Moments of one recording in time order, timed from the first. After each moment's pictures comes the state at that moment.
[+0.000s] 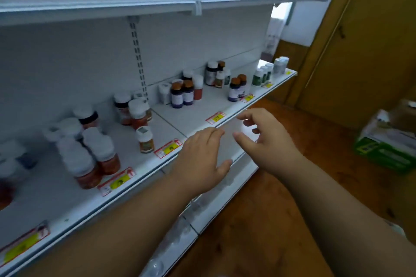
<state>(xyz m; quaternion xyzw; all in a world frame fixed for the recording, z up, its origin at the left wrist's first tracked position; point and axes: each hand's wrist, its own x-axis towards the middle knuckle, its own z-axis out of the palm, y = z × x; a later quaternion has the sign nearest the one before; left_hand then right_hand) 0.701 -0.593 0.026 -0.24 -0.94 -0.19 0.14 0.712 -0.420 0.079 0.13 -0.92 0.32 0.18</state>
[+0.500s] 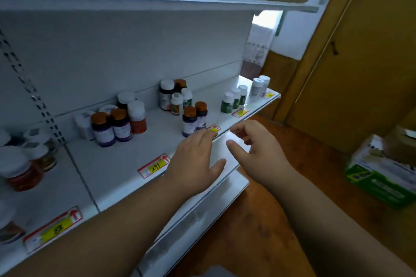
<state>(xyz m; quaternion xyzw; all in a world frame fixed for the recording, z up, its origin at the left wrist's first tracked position) 0.476 -0.405 0.007 -0.21 -0.93 -0.25 0.14 0.491 -0.235 0.054 0.12 -0.92 0.33 0.17</state>
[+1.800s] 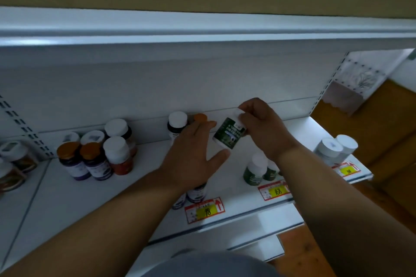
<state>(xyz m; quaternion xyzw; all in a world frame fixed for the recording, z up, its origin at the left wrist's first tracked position) 0.229 -0.358 0.022 -0.01 -0.93 -0.29 0.21 0.102 -0.205 0.054 0.25 -0.79 0.56 -0.06</state>
